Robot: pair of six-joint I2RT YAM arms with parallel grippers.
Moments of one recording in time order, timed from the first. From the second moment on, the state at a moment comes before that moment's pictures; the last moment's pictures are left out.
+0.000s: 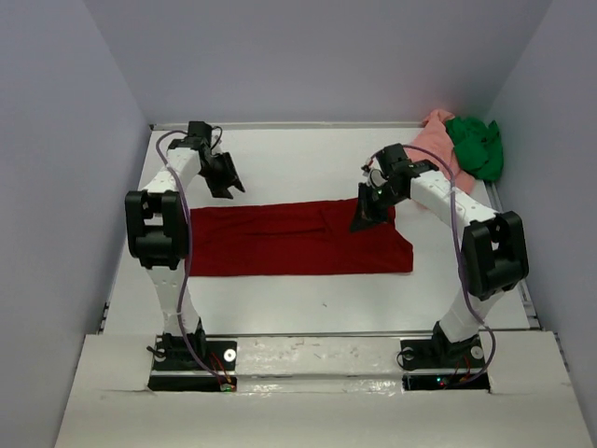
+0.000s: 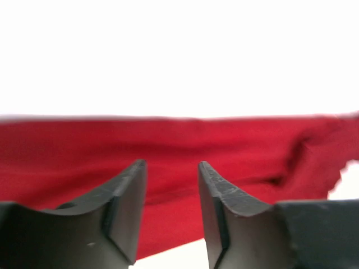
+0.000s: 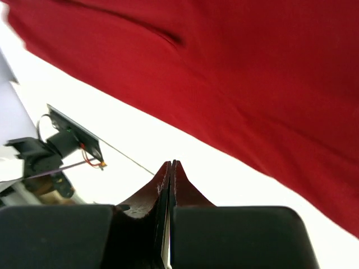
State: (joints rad) left arm -0.11 1.98 1.62 -0.78 0.33 -0.46; right arm 0.33 1.74 1.41 -0.85 -0.56 0.40
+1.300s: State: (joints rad) left arm -0.07 2.00 1.42 -0.83 -0.05 -0.36; right arm 0.33 2.13 1.52 -0.87 -0.46 0.44
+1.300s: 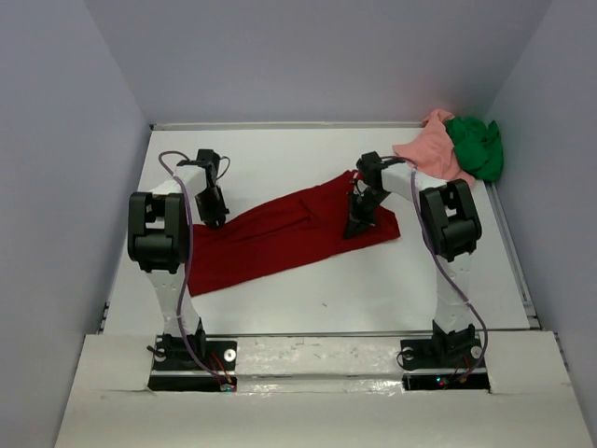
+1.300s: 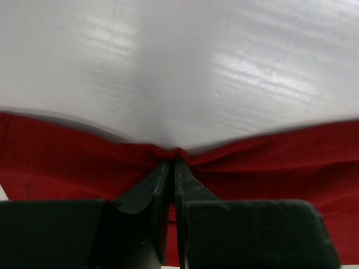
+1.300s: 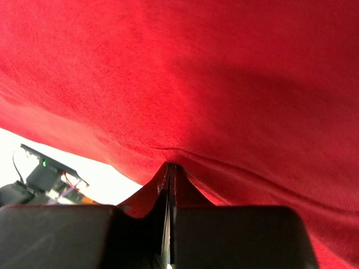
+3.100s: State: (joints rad) left arm -0.64 2.01 1.38 -0.94 0.27 -0.58; right arm 0.32 2.79 2.54 -0.55 -0.62 0.77
